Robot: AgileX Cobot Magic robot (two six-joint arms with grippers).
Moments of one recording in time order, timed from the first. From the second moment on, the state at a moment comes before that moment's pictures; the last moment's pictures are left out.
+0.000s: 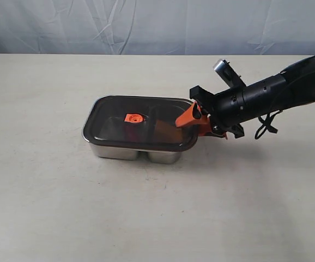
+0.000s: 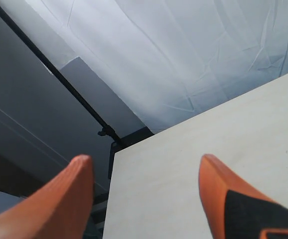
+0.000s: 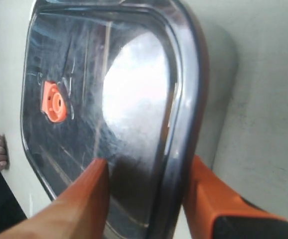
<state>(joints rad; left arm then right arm) -0.71 0.61 -0.98 0.96 1.07 -0.31 0.31 2.01 -1.05 1.34 0.87 -0.89</state>
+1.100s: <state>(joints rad) -0.71 0.64 -0.95 0.69 0.87 -0.33 0.27 1.84 -1.05 0.94 0.82 -0.56</state>
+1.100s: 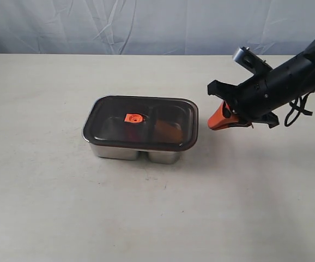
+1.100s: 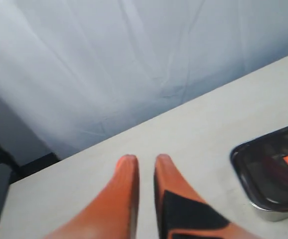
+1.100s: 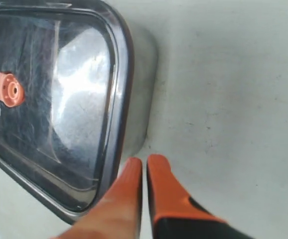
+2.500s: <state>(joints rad) -0.36 1.57 -0.92 0.07 0.23 0.04 0.52 1.84 -1.05 0.57 0.73 -0.14</state>
